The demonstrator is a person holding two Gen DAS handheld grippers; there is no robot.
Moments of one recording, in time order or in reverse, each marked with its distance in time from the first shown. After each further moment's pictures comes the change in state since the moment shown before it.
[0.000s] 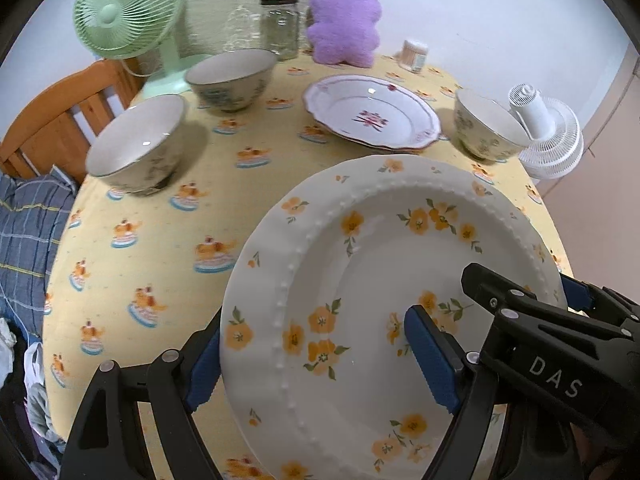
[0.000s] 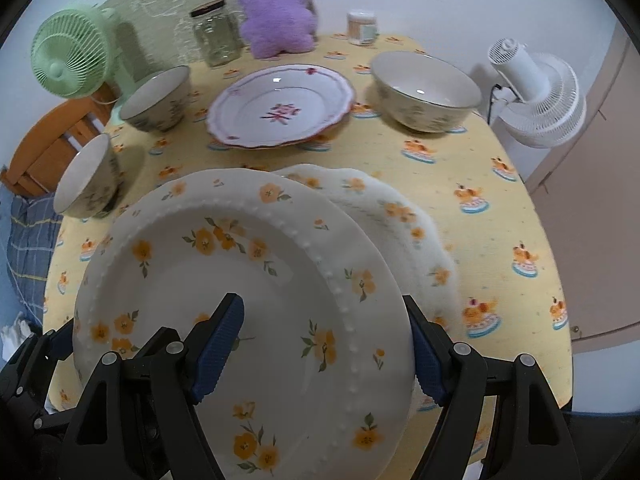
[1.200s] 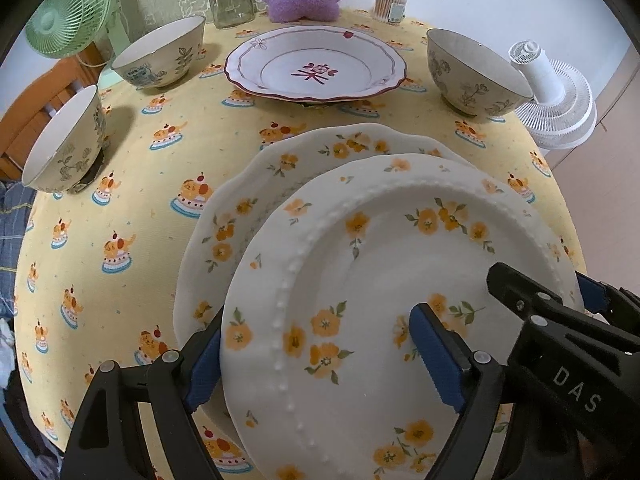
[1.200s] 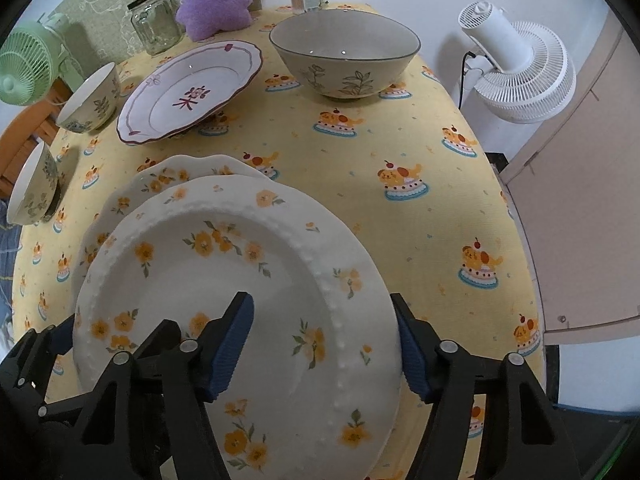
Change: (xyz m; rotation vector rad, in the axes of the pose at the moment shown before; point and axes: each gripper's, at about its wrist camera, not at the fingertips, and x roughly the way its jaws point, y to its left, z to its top) left arm 0.058 -0.067 0.011 0.018 0.115 0.037; right arm 0.038 -0.078 0.012 0.020 0.078 -0.044
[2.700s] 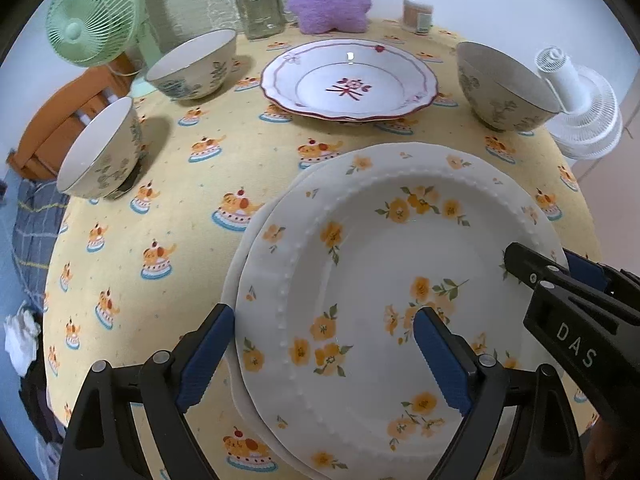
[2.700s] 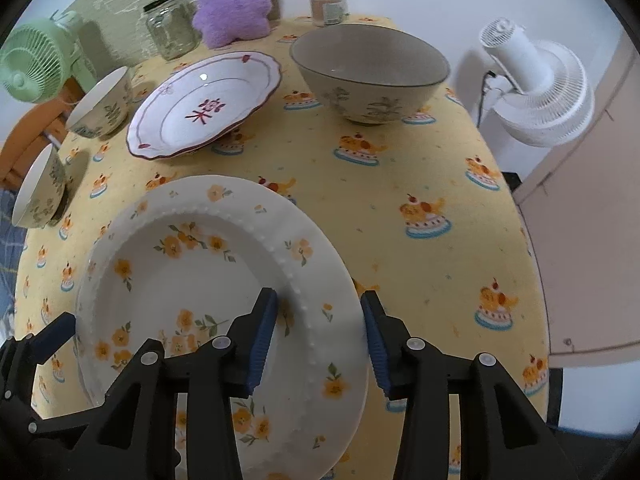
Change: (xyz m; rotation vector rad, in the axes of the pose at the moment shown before) left arm -0.007 0.005 0.005 -0.038 -0.031 0.128; right arm 0.010 0.007 0.020 -0.062 -0.040 0.043
